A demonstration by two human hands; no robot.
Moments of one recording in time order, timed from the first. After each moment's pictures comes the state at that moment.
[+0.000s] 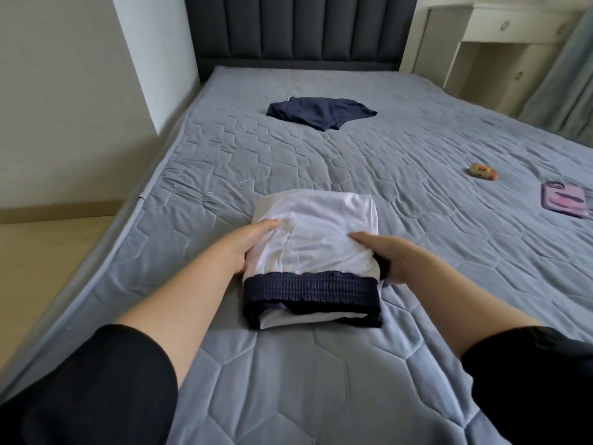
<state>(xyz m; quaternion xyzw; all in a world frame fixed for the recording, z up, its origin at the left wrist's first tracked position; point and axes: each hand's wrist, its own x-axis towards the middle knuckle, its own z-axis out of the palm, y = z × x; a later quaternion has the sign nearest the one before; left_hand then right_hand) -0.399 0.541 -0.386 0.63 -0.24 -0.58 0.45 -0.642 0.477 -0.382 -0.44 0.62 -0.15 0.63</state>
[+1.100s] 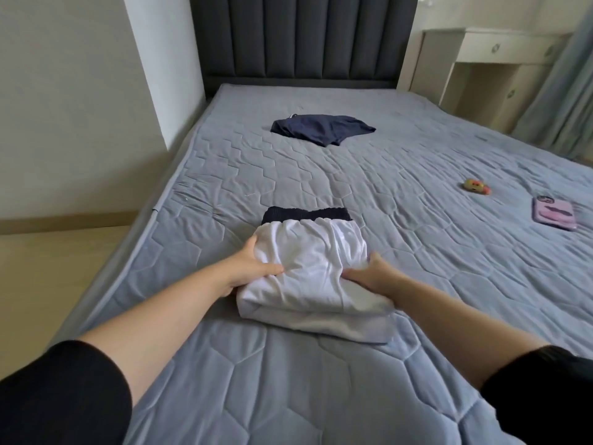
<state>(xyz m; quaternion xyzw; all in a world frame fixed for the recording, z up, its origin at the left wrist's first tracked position) -0.389 0.579 -0.387 0.70 -0.47 -0.43 0.32 -0.640 0.511 -0.383 -0.62 0.63 -0.12 0.45</state>
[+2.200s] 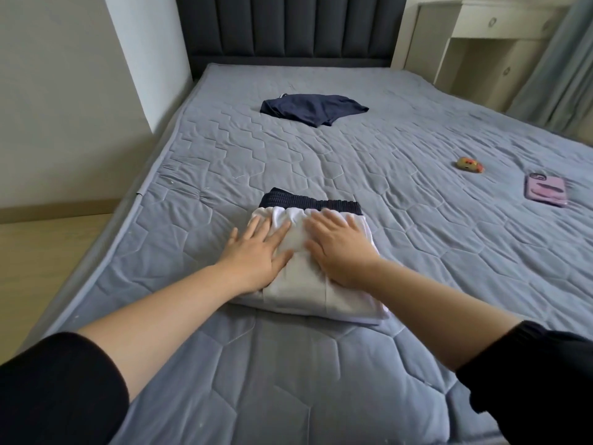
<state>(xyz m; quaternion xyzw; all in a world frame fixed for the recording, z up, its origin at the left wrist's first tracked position) -0.418 0.581 -0.402 0.71 -0.71 -0.03 0.02 -0.609 0.534 -0.377 -0.91 0.40 -0.13 0.04</state>
